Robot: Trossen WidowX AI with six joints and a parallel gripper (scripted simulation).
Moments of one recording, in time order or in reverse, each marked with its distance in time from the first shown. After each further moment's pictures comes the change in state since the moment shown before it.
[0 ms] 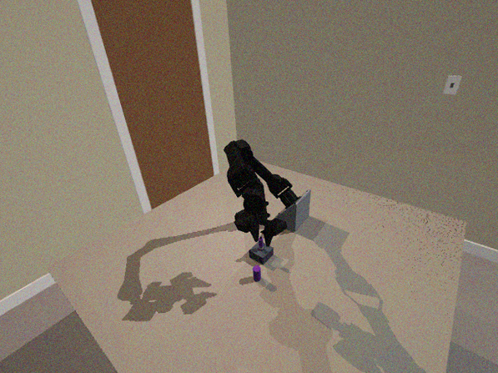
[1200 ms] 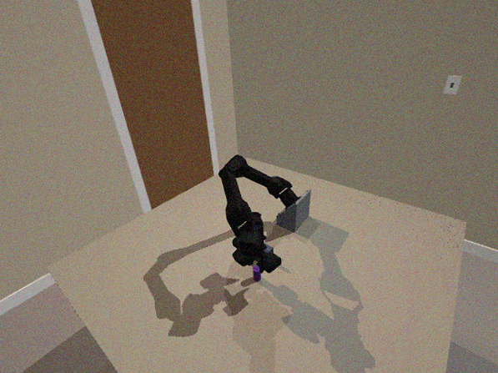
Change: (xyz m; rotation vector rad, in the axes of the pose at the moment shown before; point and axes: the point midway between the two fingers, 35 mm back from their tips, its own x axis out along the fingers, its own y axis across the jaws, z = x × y) arm 0.113 -0.036 0.010 0.024 0.069 -0.209
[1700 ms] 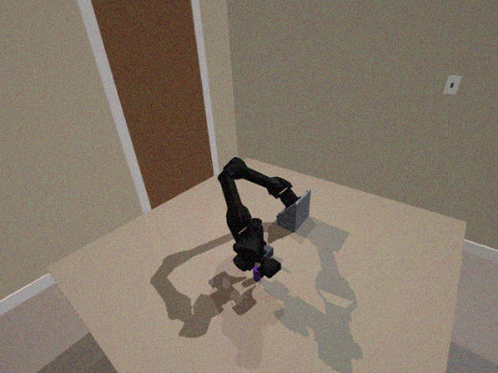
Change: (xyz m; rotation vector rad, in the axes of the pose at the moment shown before) arm 0.024 0.000 0.000 0.000 -0.001 -0.001
